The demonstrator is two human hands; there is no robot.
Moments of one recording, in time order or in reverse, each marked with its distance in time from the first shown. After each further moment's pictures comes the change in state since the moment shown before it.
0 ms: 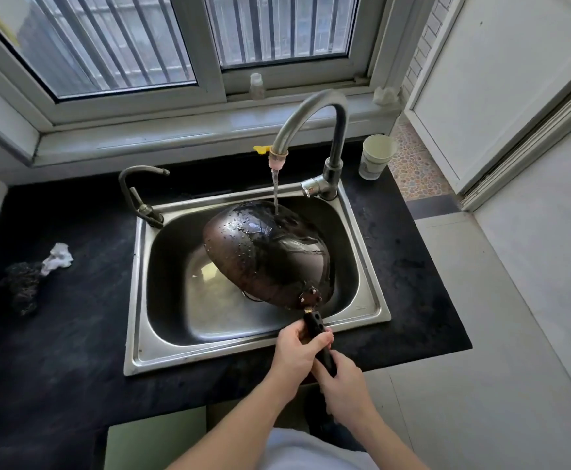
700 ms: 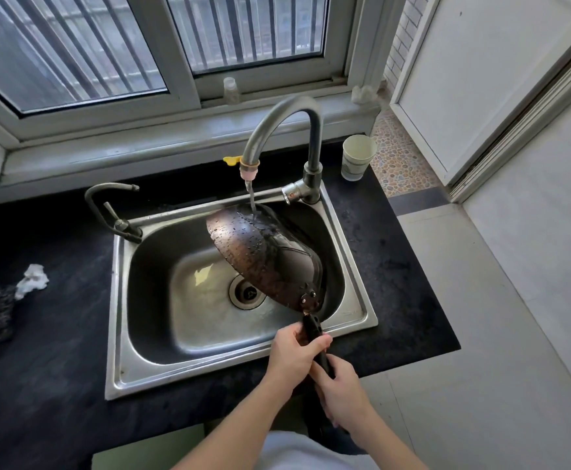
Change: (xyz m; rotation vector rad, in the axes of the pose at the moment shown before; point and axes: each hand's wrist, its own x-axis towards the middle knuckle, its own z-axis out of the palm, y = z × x) left_hand 0.024 0.003 0.019 0.160 -0.014 0.011; right_hand 0.006 -0.008 -0.026 0.206 -0.097 0.061
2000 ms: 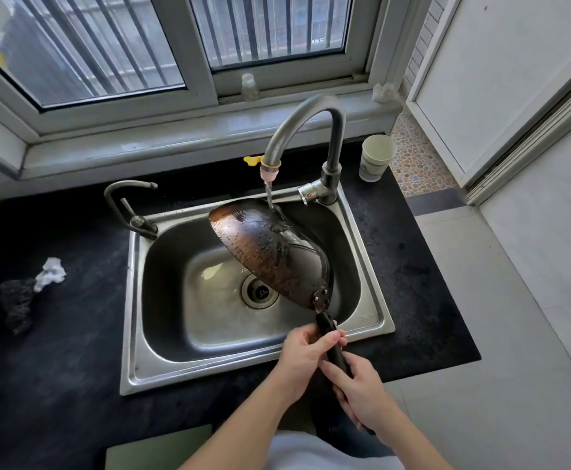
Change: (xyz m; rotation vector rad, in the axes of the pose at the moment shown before) left_hand -0.006 0.018 -0.015 -0.365 -0.182 -0.090; right_hand 0.008 -0.009 -0.015 0.014 -0.125 -0.029
